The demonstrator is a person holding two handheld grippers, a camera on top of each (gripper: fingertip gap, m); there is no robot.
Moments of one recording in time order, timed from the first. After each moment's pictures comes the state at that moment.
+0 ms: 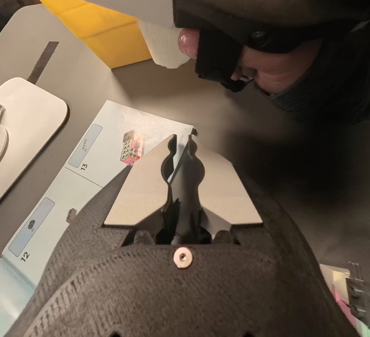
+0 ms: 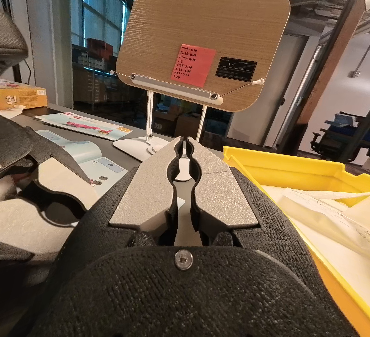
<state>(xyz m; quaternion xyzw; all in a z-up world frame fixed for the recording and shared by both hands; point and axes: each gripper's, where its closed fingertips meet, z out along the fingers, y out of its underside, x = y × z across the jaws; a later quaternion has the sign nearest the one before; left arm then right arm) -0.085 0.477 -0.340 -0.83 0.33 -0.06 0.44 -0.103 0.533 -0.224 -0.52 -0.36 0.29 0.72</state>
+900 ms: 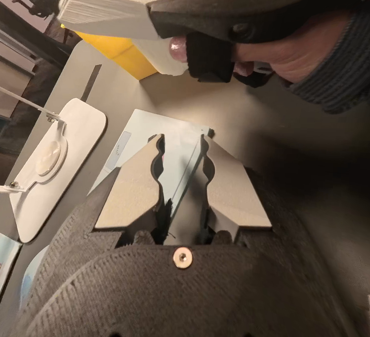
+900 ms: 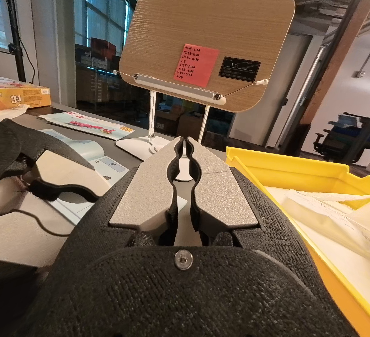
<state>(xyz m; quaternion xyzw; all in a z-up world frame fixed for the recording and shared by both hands) -0.096 0.487 -0.334 -0.80 0.35 0.06 0.48 -0.105 0.530 -0.225 -0.52 -0.36 0.29 0.72</state>
